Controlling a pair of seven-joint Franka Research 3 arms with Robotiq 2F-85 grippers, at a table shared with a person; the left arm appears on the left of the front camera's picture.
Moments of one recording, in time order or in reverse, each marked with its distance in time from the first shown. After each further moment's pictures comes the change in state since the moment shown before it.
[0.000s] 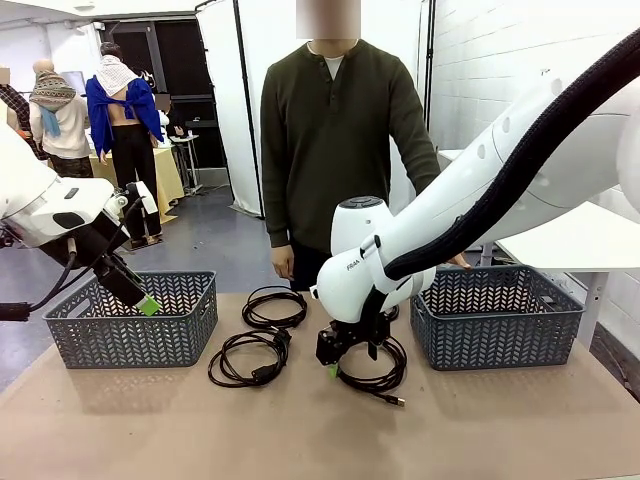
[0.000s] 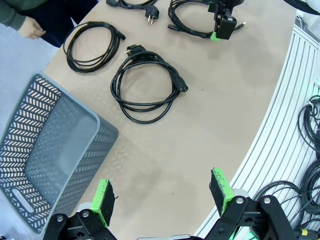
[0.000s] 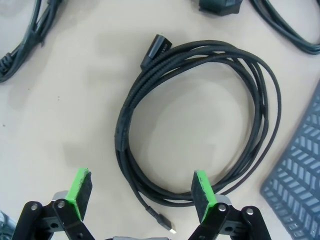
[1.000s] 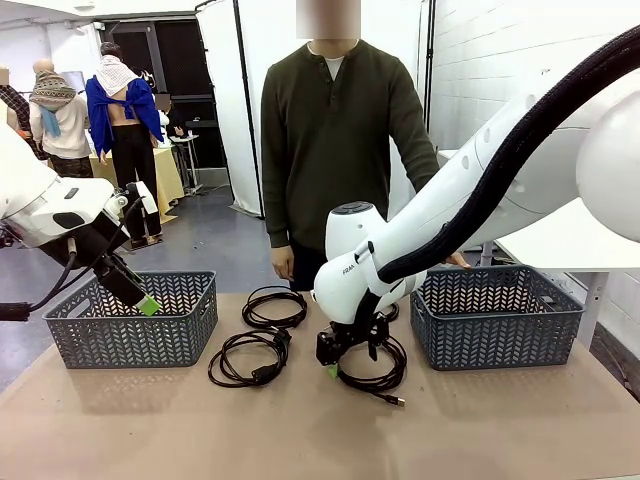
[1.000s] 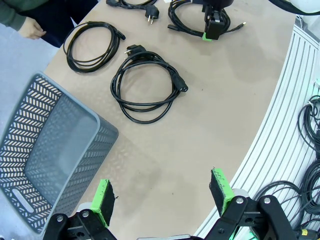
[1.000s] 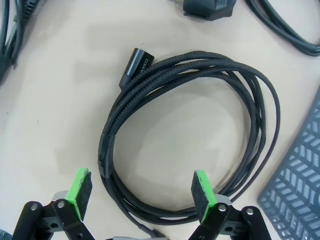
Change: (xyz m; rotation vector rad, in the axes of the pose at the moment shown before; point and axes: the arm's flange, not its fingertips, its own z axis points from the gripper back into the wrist) left arm 0.000 0.000 0.000 0.000 0.000 0.000; right arm 0.018 -0.005 -0.019 -0.031 0.035 -0.034
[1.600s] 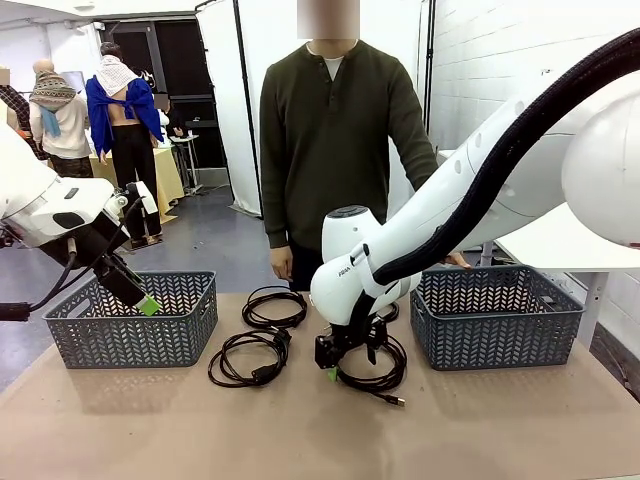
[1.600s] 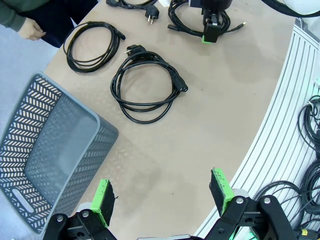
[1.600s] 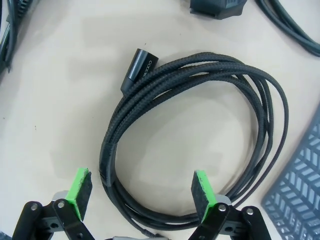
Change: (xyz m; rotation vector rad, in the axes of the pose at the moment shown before) left arm 0.000 0.000 0.000 0.000 0.000 0.000; right arm 0.005 0.003 -0.008 0.000 0.024 -0.004
